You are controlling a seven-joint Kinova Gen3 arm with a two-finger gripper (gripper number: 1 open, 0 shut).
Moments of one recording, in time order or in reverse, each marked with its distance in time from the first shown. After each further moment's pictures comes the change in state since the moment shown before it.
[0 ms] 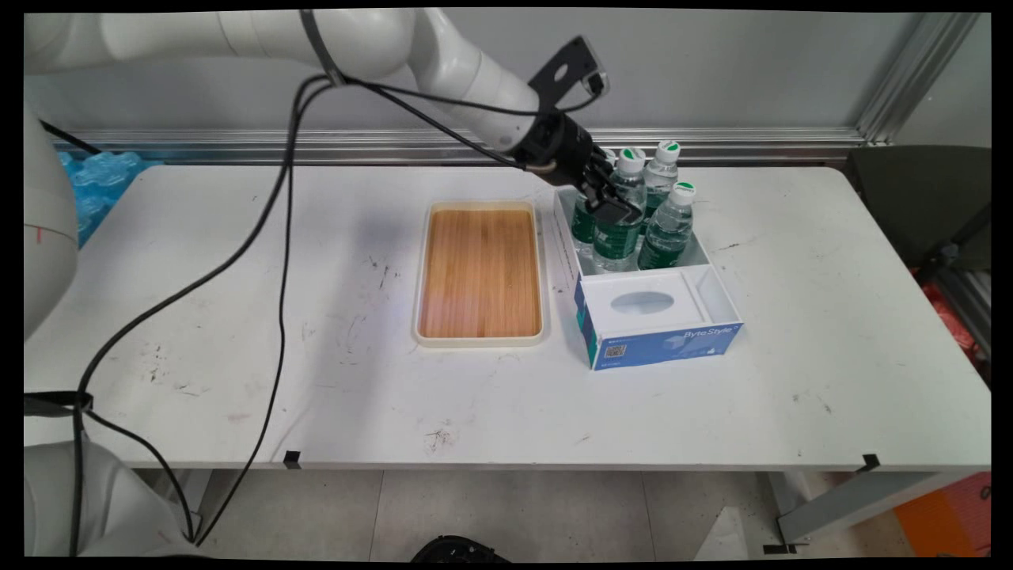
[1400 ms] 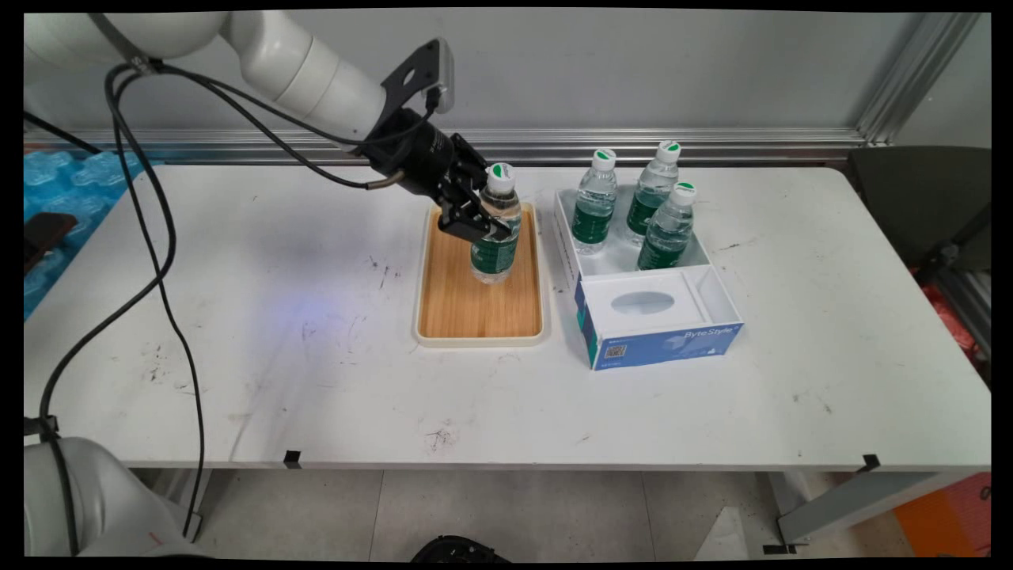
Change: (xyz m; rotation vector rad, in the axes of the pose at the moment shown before) arm -0.085 0.015 -0.125 -0.008 -0.104 0.126
